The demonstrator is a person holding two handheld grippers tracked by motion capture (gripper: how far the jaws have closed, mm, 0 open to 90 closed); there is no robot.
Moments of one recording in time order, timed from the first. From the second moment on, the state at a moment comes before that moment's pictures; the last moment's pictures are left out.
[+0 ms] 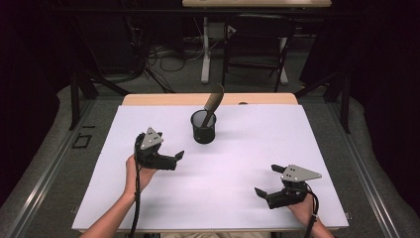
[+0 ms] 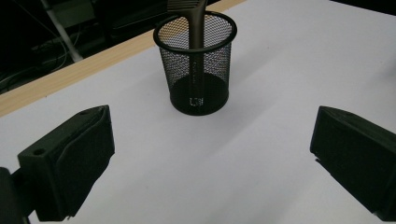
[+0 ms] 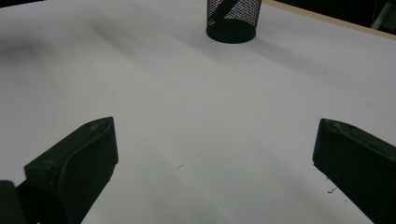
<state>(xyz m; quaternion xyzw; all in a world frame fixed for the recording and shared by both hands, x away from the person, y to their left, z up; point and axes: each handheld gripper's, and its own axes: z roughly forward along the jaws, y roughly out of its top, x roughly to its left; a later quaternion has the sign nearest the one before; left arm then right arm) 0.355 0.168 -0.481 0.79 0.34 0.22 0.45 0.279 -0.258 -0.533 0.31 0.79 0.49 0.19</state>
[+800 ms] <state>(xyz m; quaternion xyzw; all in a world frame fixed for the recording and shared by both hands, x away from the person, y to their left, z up) 0.327 0.187 -0.490 0.78 0.35 0.23 0.46 0.279 -0.257 -0.533 0.31 0.80 0.49 0.18</state>
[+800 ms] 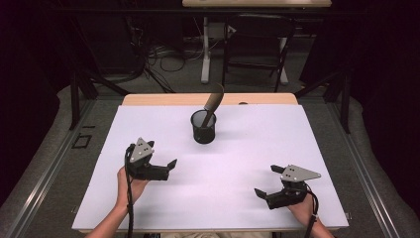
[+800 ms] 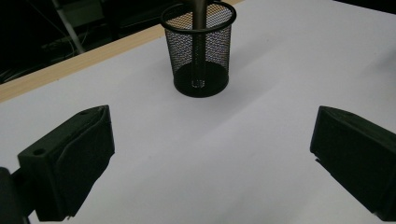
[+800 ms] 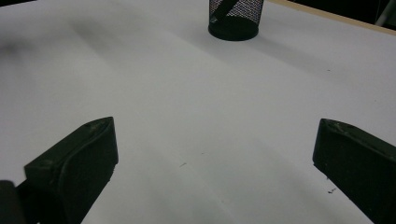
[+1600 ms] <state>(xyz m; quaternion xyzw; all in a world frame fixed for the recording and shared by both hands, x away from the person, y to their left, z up) 0.296 0.197 -0.492 0.77 0.34 0.26 0.47 0.277 -0.259 -0.532 0.31 0.79 0.49 0.18</state>
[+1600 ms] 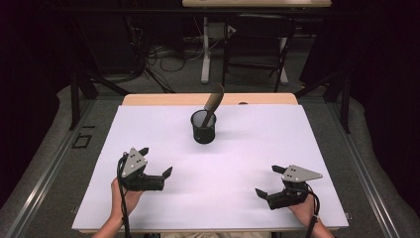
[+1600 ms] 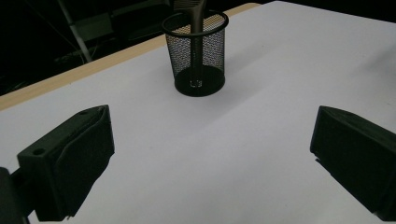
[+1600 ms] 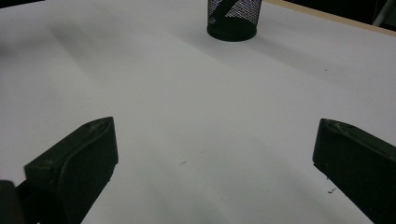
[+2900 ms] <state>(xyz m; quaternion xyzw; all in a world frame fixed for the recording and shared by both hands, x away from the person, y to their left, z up) 0.267 0.215 -0.526 0.76 0.36 0.26 0.47 0.275 -0.258 -0.531 0.31 0.80 0.49 0.18</state>
